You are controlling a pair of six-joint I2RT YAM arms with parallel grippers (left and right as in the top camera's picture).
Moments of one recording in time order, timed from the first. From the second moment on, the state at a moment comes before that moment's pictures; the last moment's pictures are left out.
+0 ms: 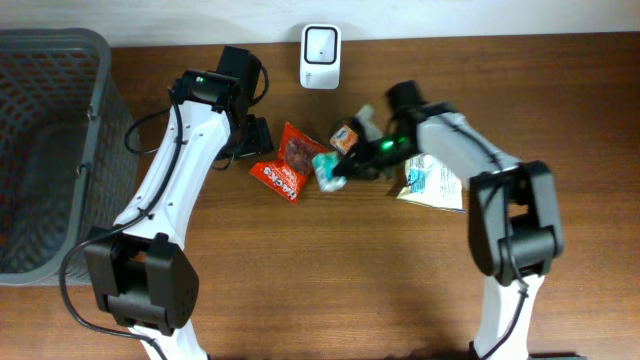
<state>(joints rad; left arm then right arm) -0.26 1.93 1.80 -1.29 -0.21 -0.50 0.21 2.14 1.54 -0.79 -0.99 0.17</state>
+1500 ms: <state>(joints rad) -0.26 1.93 1.80 -1.29 -0.21 -0.50 0.41 2.40 1.89 0.14 0.33 -0.24</state>
